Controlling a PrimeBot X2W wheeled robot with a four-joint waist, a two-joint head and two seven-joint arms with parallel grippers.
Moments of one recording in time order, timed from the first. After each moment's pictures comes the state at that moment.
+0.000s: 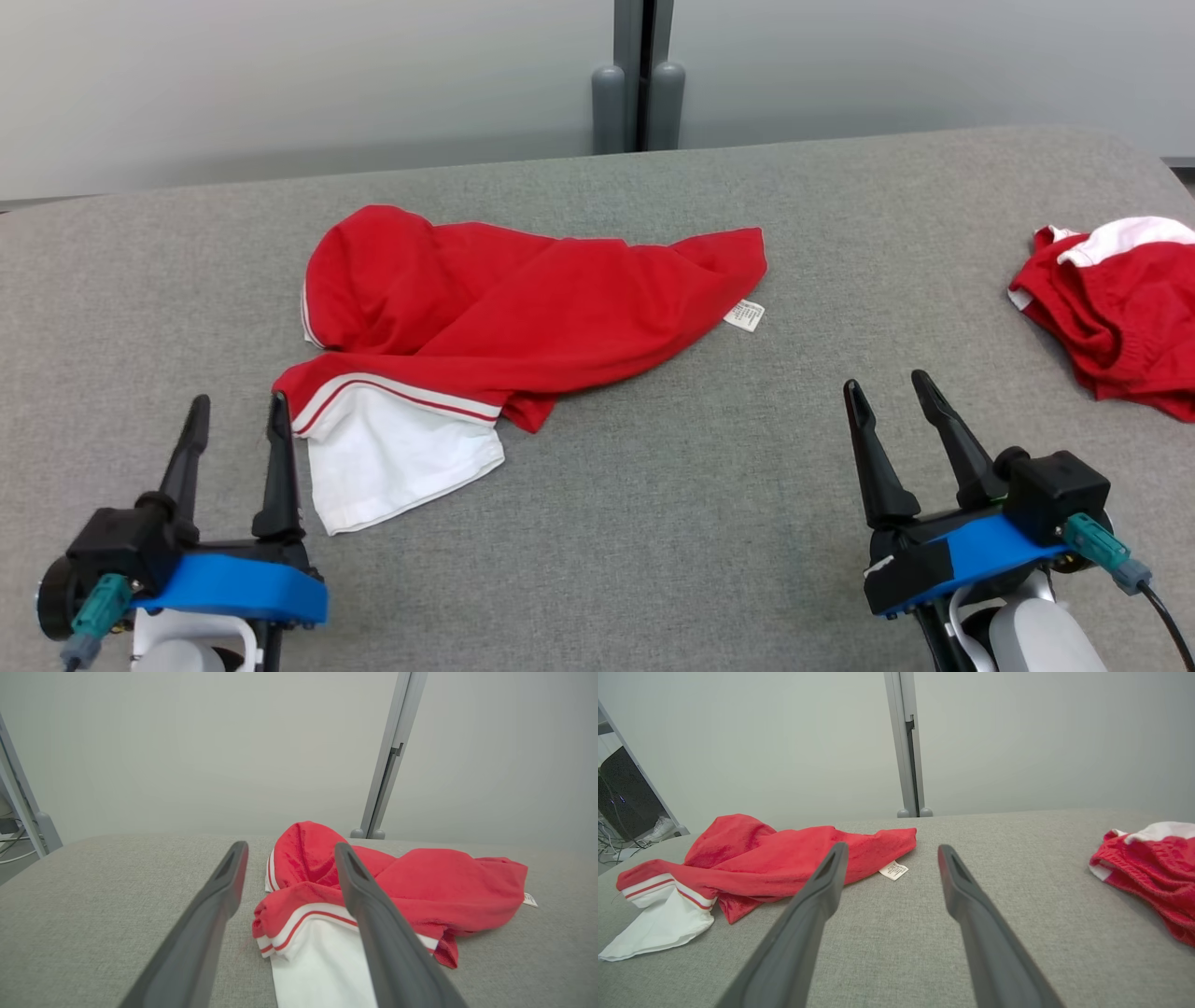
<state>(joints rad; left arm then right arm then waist) -0.11 0.31 -0.18 0.19 -0.45 0.02 -0.25 -0.16 -0.05 0.08 0.19 0.21 0.13 -0.18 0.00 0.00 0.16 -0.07</state>
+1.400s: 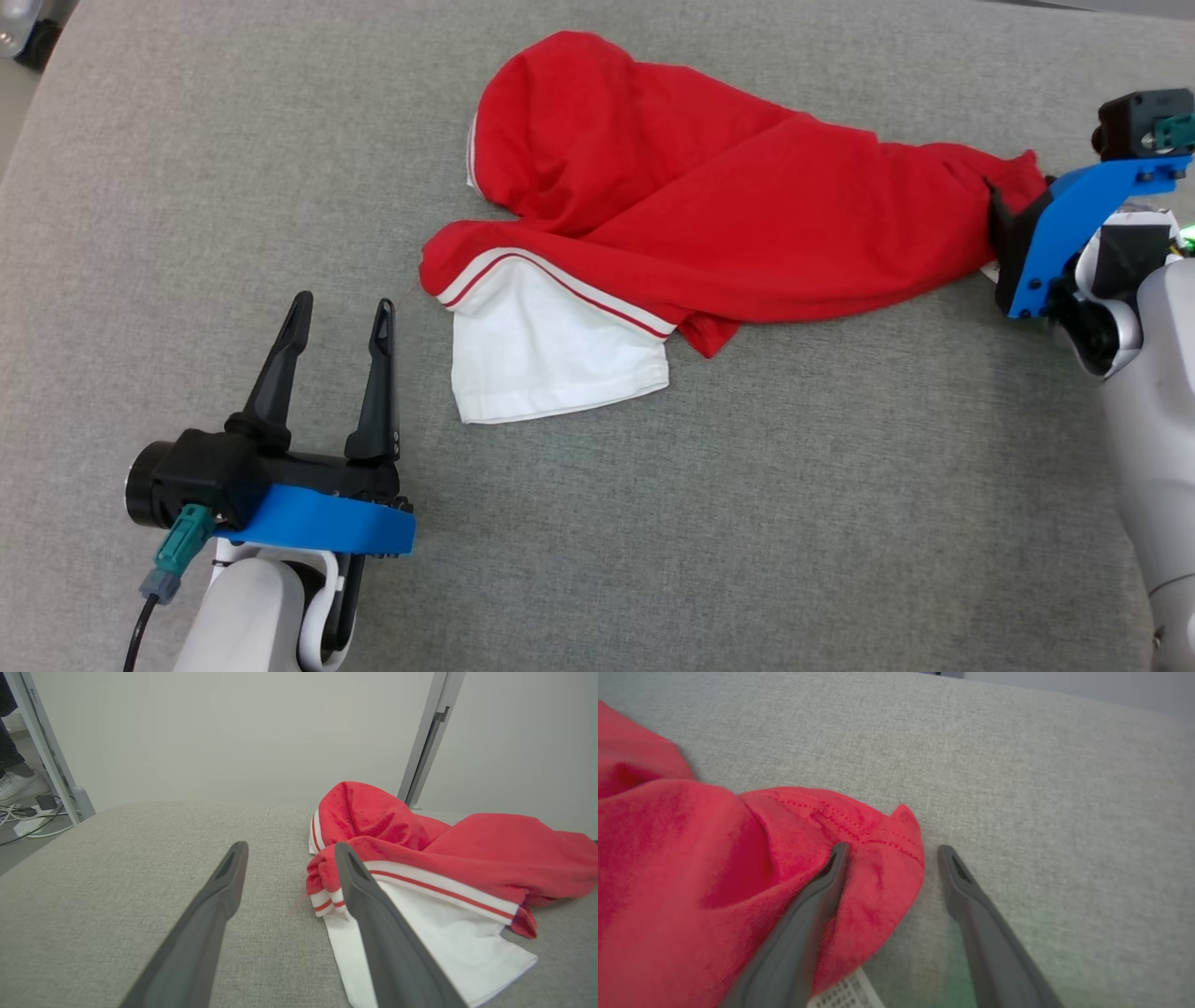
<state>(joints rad) -0.23 0.15 -0.17 0.17 -0.28 -0.11 -0.26 -0.86 -0.24 -0.01 0.81 0.16 0.13 0.37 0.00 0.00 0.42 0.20</state>
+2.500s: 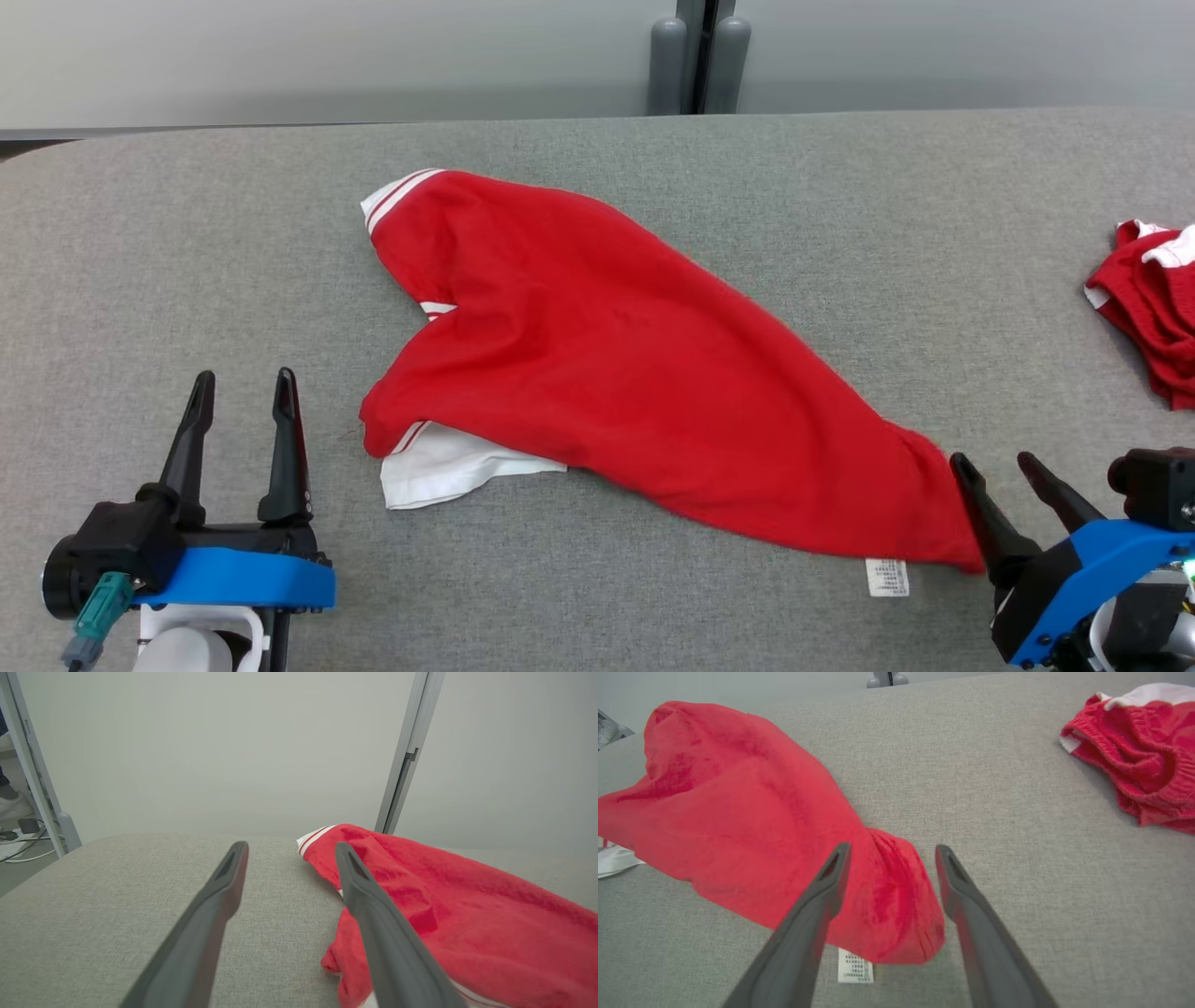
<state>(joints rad) -0.11 0.17 -0.02 0.17 -0.27 -0.12 -0.26 0.03 -0.05 -0.14 -0.23 0.27 0.13 0.52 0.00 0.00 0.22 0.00</state>
